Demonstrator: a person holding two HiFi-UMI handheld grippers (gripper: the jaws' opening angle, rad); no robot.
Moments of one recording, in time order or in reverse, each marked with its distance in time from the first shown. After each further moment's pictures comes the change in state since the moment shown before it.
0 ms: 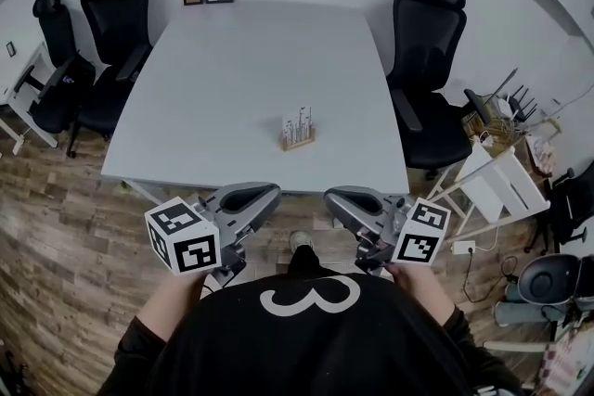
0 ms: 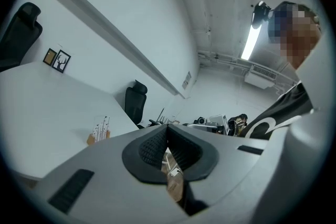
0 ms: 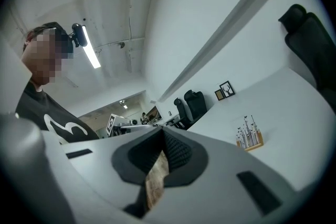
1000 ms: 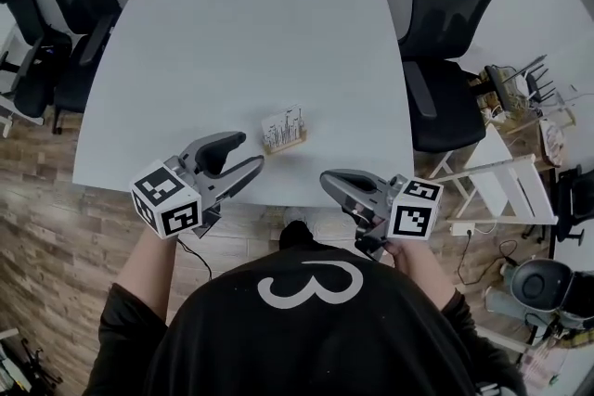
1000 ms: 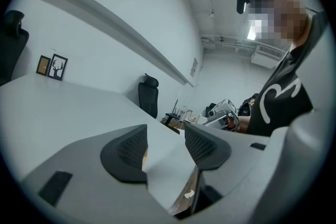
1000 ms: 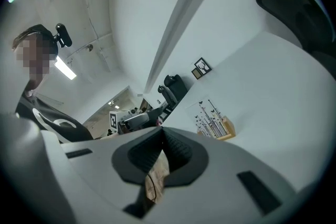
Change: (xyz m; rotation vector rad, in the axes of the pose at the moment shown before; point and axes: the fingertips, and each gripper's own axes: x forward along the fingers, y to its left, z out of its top) left arm 0.087 0.174 0.006 0.130 0.103 0.071; right arm 0.026 -0.177 -0.023 0.280 0.167 -0.073
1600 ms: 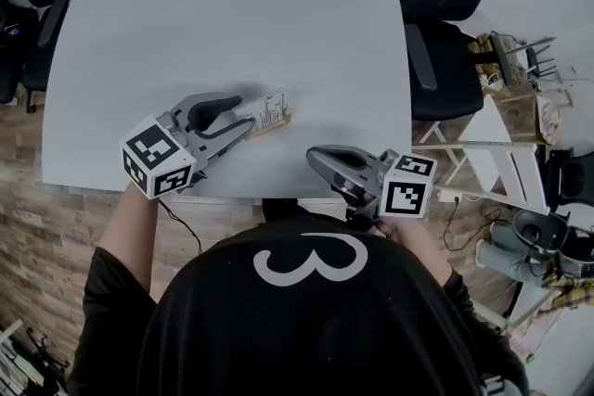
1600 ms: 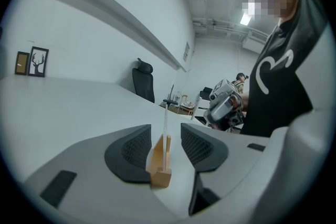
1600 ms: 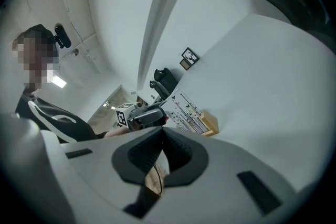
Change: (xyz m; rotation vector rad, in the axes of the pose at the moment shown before) left arm 0.071 0.066 -0.039 0.113 0.152 -0.095; right arm 0.020 -0.066 -0.002 0.125 0.077 -0.029
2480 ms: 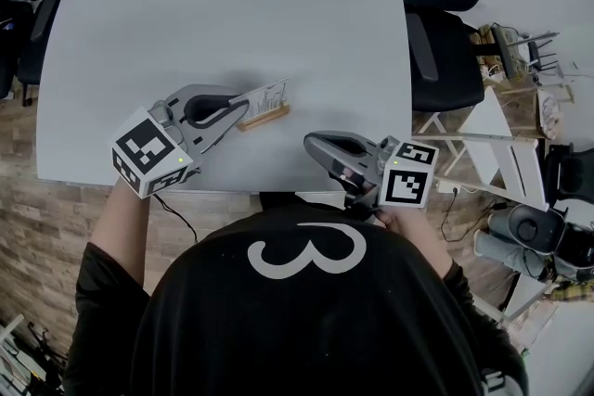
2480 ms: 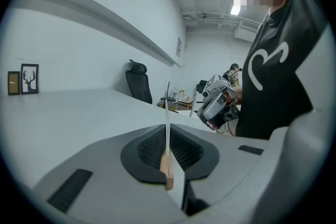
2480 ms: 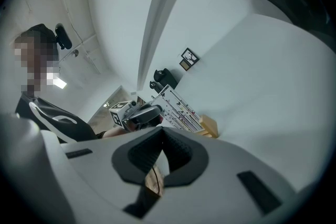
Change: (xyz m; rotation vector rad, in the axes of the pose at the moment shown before) left arm 0.003 -0.007 0.017 0.120 0.034 -0.015; right arm 0.003 -0.007 0.011 0.006 0.001 0.003
